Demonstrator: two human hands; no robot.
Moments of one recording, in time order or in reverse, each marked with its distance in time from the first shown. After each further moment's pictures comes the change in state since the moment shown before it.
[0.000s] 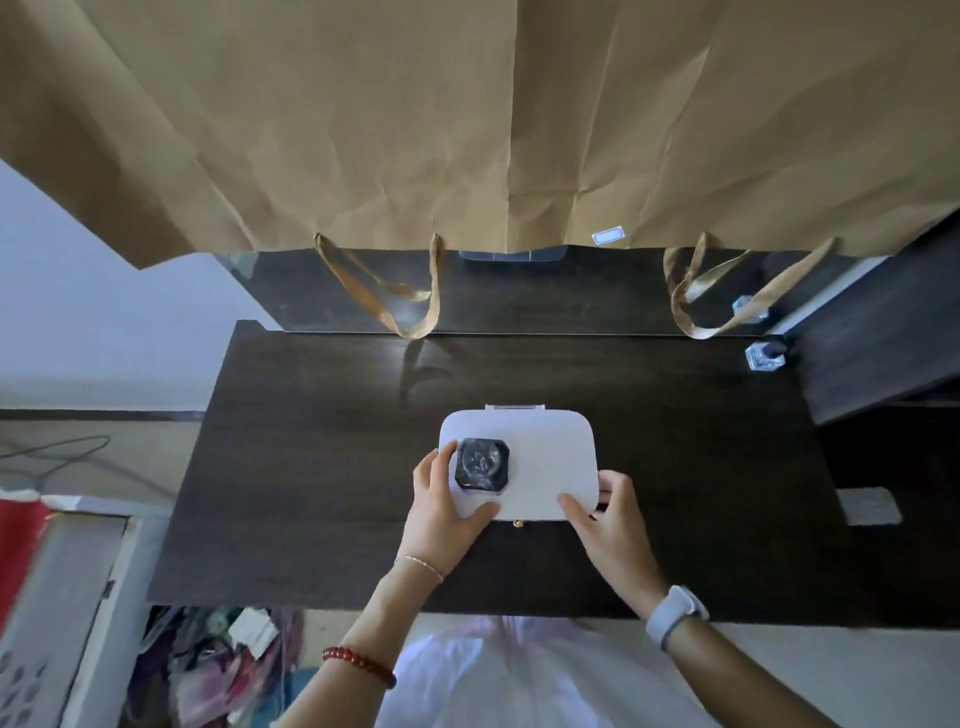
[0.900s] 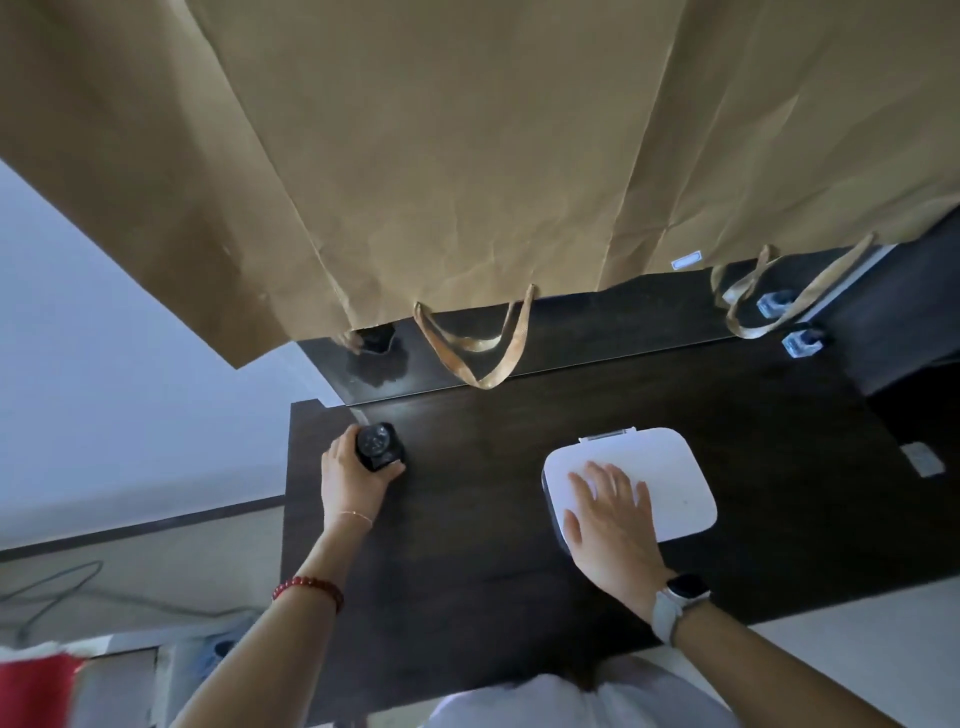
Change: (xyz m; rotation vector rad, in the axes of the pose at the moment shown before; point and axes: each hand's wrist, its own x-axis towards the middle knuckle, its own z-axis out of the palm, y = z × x) left_hand 0.136 -0.098 -0.184 0.160 0.204 0.004; right_hand -0.005 -0.088 0.126 -1.019 0.123 -0.206
